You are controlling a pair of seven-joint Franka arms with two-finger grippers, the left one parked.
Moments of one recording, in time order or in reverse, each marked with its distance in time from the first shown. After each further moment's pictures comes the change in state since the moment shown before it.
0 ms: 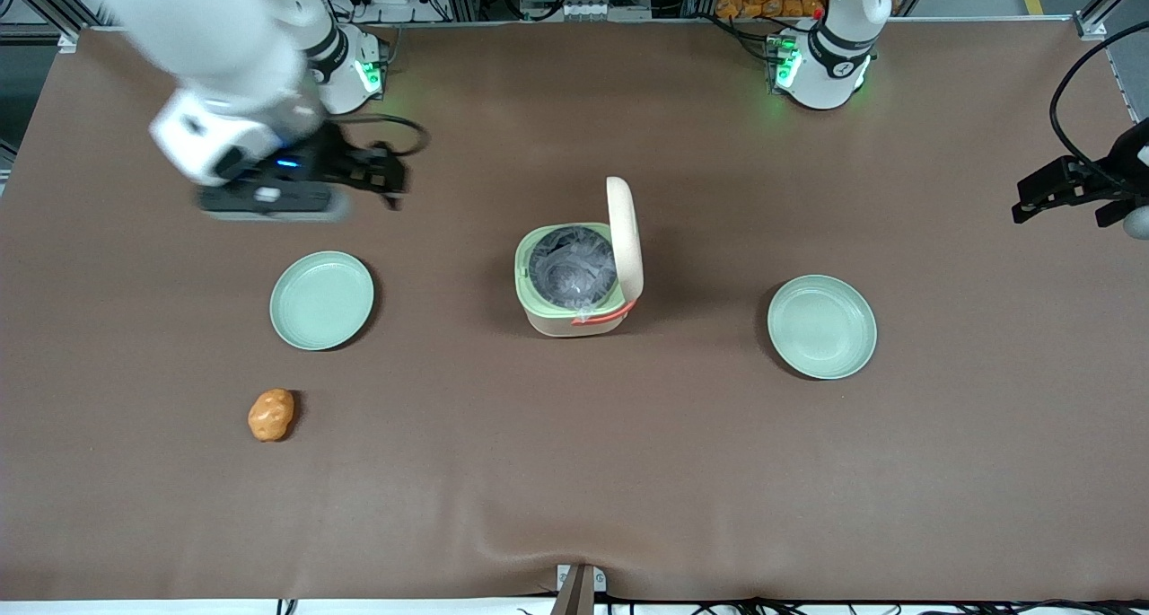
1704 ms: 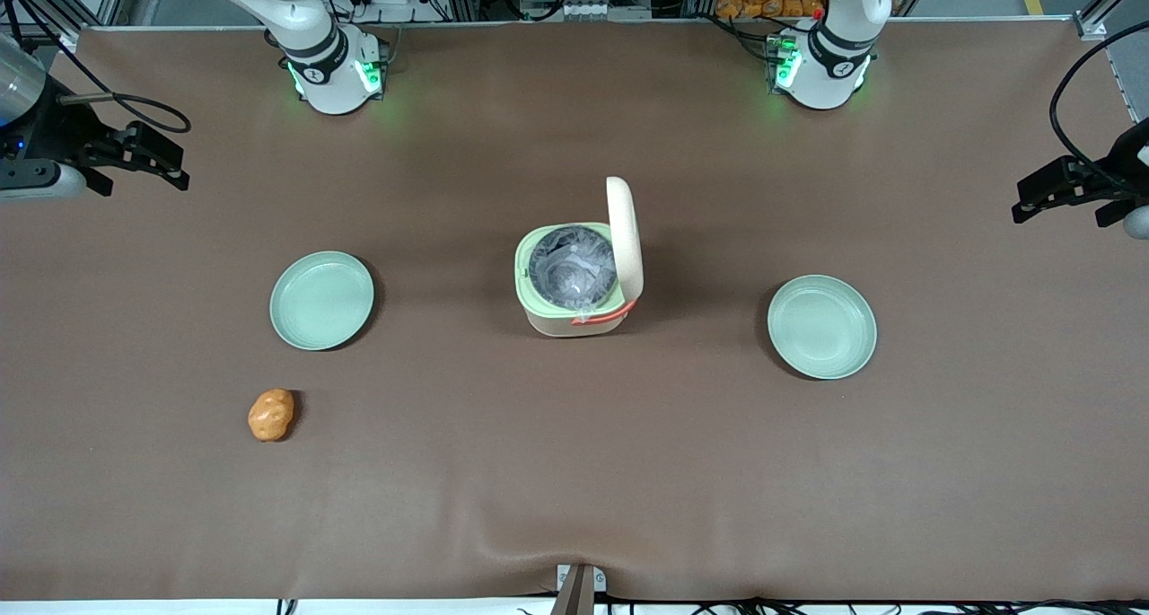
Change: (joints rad) arm -0.354 -0.302 -0.007 -0.435 -0.017 0.124 -0.453
